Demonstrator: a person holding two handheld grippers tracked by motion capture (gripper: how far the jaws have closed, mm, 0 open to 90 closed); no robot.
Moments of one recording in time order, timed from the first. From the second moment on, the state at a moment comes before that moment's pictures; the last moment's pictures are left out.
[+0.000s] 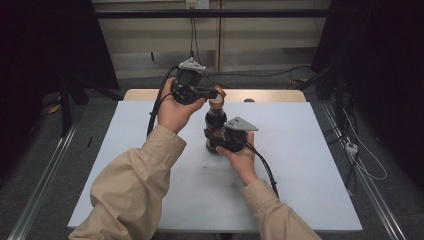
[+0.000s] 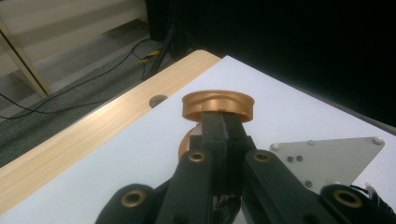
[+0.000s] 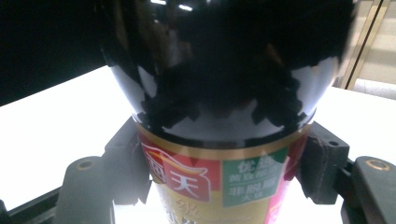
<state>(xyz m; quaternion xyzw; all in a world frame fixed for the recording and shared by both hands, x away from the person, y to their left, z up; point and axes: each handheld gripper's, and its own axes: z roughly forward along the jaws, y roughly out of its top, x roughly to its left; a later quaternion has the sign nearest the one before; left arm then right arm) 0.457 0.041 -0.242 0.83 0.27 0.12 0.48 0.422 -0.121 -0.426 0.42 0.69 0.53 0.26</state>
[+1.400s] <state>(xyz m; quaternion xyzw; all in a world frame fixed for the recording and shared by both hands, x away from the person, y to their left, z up) 0.466 0.037 -0.241 0.83 0.27 0.11 0.48 0.422 -0.121 -0.427 0.42 0.69 0.53 0.26</state>
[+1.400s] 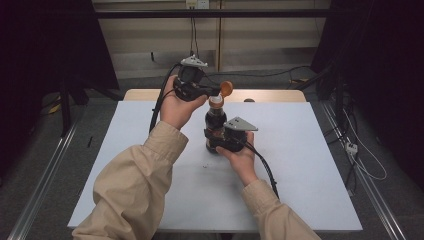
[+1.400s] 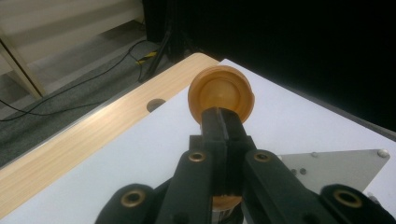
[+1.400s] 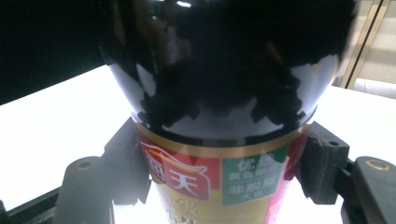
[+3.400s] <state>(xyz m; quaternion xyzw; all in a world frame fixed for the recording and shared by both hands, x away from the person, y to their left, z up) 0.420 0.142 -0.331 0.80 0.28 0.07 0.52 0.375 -0.171 -0.425 0.38 0.74 0.51 0.20</state>
